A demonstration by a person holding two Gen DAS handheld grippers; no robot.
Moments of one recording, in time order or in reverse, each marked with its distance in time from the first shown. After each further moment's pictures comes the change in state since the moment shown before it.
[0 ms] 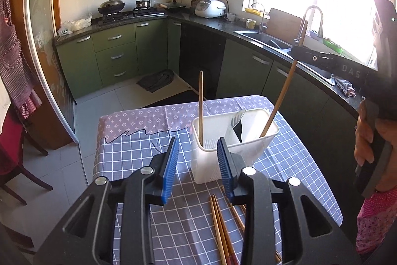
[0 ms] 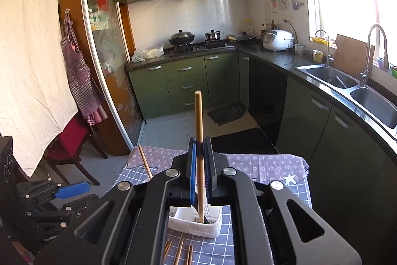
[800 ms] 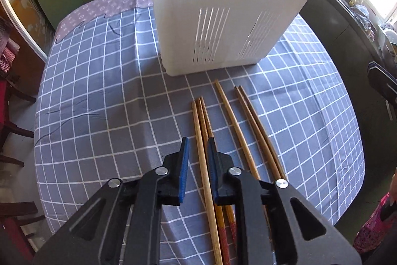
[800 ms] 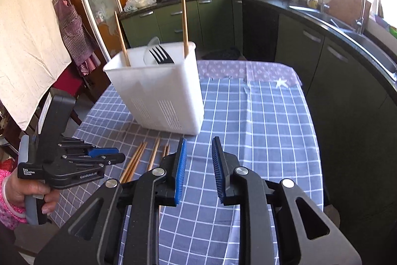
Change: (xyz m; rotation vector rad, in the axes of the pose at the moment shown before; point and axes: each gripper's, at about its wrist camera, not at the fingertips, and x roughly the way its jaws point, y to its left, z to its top) left arm 0.135 -0.029 -0.120 -0.014 0.505 -0.018; right arm -0.005 -0.053 -0.198 0.045 0.292 -0.005
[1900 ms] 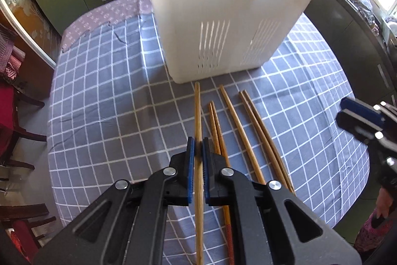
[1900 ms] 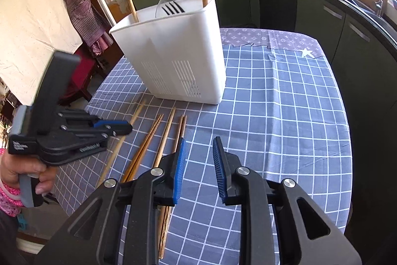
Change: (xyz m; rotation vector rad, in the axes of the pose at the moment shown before) left arm -0.021 -0.006 0.016 0.035 -0.027 0.054; right arm 0.038 0.017 -0.006 -0.031 0.148 0.102
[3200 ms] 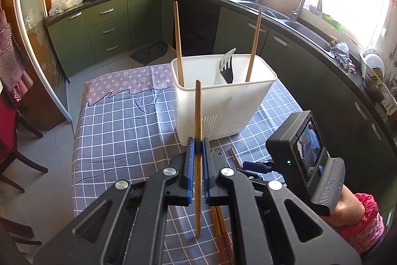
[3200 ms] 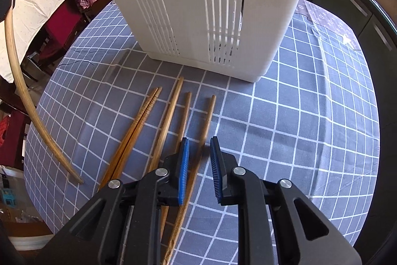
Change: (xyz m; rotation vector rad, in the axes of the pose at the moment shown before) left arm -0.103 0.022 -0.004 -0.019 -0.327 -0.052; right arm 0.111 0.039 0.015 -0.093 0.224 -0.111
